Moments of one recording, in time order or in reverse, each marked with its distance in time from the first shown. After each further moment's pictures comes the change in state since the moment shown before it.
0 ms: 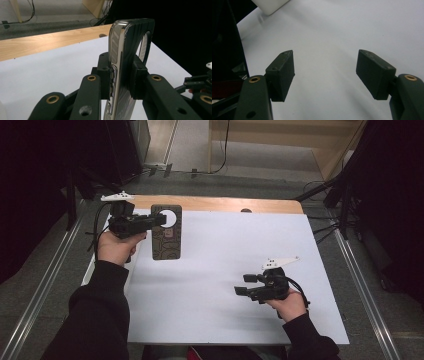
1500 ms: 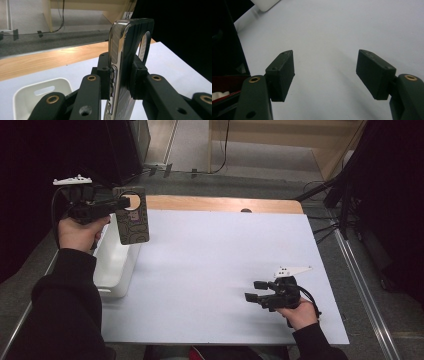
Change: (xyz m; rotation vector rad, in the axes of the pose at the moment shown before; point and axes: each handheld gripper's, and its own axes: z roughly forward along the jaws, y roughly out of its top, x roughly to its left) left arm 0.056 0.024 -0.061 -0.066 0.136 0.001; right arm -0.003 -0.028 -0.021 -0.016 -0.029 0.044
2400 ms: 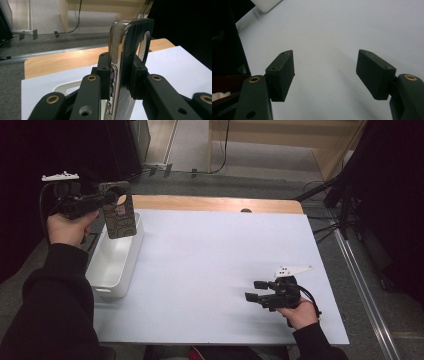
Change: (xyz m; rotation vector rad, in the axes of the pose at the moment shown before) left arm 0.040 0.002 -0.003 -0.017 0.091 -0.016; right arm -0.001 0.000 0.000 -0.003 0.008 0.005
